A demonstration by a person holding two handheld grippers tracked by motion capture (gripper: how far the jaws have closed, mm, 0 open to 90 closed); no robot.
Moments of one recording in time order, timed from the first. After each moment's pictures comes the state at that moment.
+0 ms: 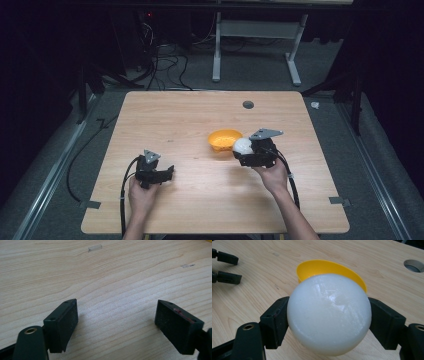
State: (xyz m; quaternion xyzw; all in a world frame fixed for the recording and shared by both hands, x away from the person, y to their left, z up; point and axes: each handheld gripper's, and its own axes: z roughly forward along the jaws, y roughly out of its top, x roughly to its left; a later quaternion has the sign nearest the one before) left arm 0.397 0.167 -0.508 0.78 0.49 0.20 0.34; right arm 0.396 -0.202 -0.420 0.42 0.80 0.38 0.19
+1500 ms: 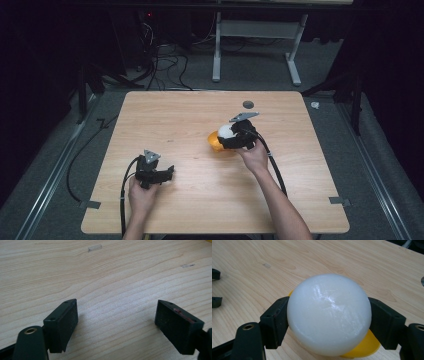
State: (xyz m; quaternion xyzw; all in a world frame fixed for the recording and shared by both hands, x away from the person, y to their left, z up) left arm 0.397 0.167 -0.507 0.78 0.49 0.20 0.34; right arm 0.462 -0.159 -0.424 0.42 0.82 0.36 0.17
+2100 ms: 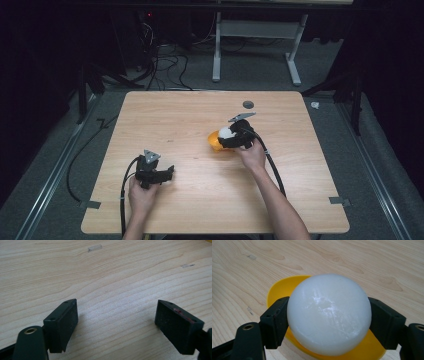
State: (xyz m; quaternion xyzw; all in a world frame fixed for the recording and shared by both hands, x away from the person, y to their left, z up) left arm 0.397 0.167 -0.507 0.78 0.49 0.20 0.34; right arm 0.479 -0.159 -0.446 0.45 0.81 0.34 0.16
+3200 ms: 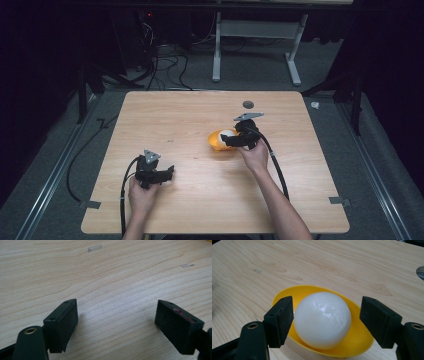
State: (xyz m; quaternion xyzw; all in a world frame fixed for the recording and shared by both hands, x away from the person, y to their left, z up) left arm 0.397 0.167 -0.507 0.78 0.49 0.20 0.34; right arm 0.470 -0.171 -0.436 0.45 0.79 0.38 0.17
